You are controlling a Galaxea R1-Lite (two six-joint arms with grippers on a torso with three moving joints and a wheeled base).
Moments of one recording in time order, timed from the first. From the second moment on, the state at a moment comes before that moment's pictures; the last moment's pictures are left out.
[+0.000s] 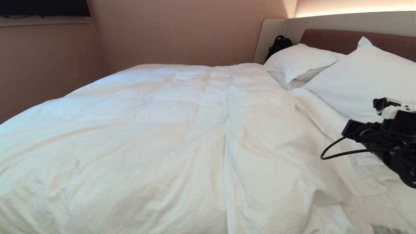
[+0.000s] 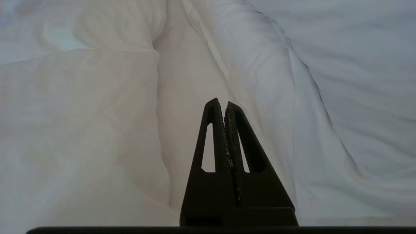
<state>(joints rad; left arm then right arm) 0.00 0.00 0.00 -0.03 0.00 -0.01 -0.12 1.81 -0.73 -0.95 -0.22 0.19</state>
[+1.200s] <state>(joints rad) 0.00 0.00 0.00 -0.03 0.00 -0.01 -0.38 1.99 -1.03 -0.38 0.90 0.22</state>
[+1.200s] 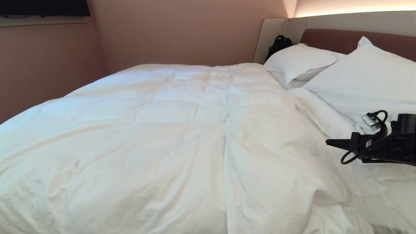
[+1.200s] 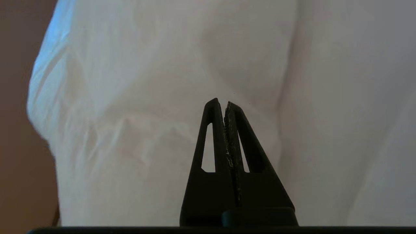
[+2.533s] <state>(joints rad) 0.00 0.00 0.00 -0.03 0.00 -0.01 -0.34 2.14 -1.06 -0.37 1.03 0.01</state>
